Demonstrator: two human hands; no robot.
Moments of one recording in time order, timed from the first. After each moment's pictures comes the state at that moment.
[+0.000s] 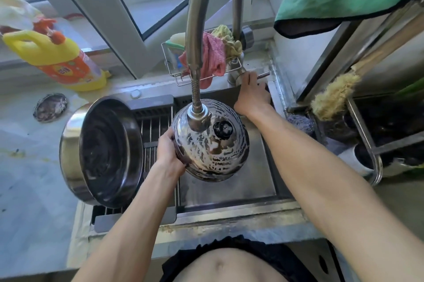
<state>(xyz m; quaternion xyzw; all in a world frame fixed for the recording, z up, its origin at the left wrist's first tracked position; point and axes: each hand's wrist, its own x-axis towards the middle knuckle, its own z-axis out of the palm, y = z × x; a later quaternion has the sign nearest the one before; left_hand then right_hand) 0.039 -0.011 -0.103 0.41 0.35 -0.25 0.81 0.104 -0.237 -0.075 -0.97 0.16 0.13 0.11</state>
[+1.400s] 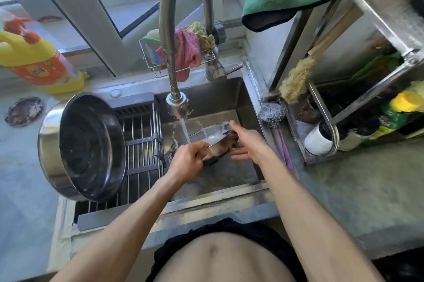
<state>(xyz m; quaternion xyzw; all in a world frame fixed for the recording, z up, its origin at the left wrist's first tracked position) -0.030 -0.039 -0.109 0.91 -0.16 -0.19 0.34 -0.041 -0.241 -0.112 -0.60 0.40 0.20 0.66</state>
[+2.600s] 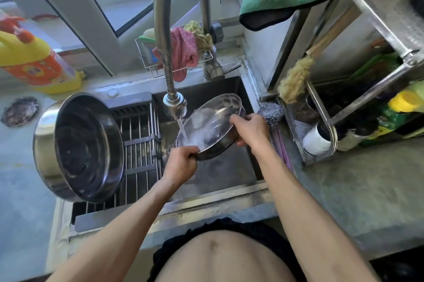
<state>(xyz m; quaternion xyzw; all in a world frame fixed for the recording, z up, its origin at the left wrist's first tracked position) -0.027 -0.030 -0.131 0.91 -0.16 -0.14 0.37 -0.034 -0.244 -0.074 -0.73 0.40 0.03 0.55</state>
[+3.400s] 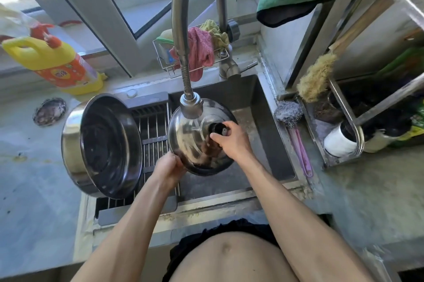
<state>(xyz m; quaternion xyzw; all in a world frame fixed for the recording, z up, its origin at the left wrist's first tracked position) -0.010 0.020 -0.129 0.57 0.37 -0.22 0.70 -0.026 -0.175 -0.115 -0.80 0.26 0.09 0.53</state>
